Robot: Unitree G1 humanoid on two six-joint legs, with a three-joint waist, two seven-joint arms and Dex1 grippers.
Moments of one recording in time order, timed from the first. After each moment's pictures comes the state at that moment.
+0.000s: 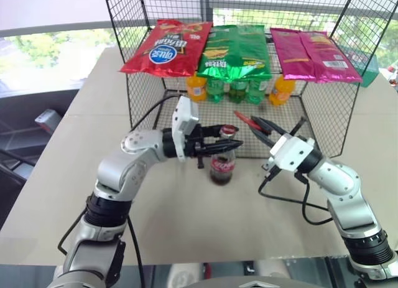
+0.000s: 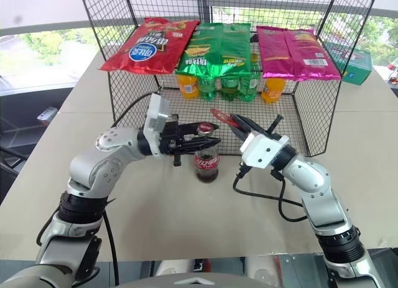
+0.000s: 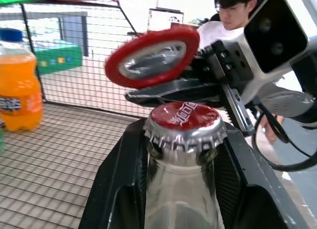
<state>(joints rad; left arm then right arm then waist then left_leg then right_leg) -0.51 0.51 -0.09 -0.26 -0.64 0.55 -1.02 -0.21 -0.45 0.16 -0.41 -0.11 -0.14 0.51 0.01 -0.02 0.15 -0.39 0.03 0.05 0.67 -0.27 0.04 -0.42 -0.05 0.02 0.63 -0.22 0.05</state>
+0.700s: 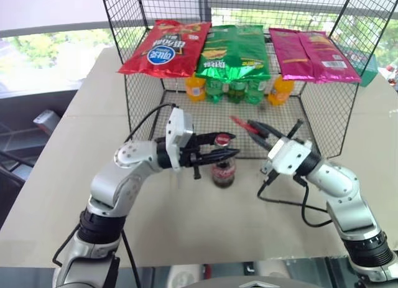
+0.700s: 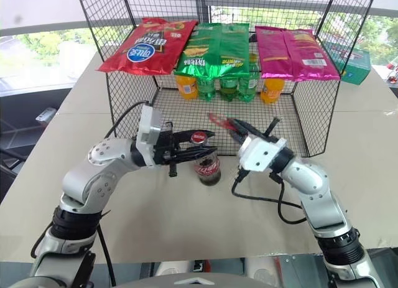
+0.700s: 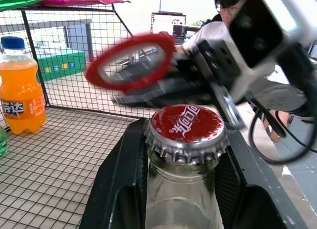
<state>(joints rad) -0.37 0.52 -0.08 -0.36 -0.62 0.48 -1.01 -0.19 -0.46 0.20 -0.43 -0.12 -0.18 0.54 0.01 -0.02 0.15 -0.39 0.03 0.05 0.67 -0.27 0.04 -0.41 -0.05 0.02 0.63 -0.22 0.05</state>
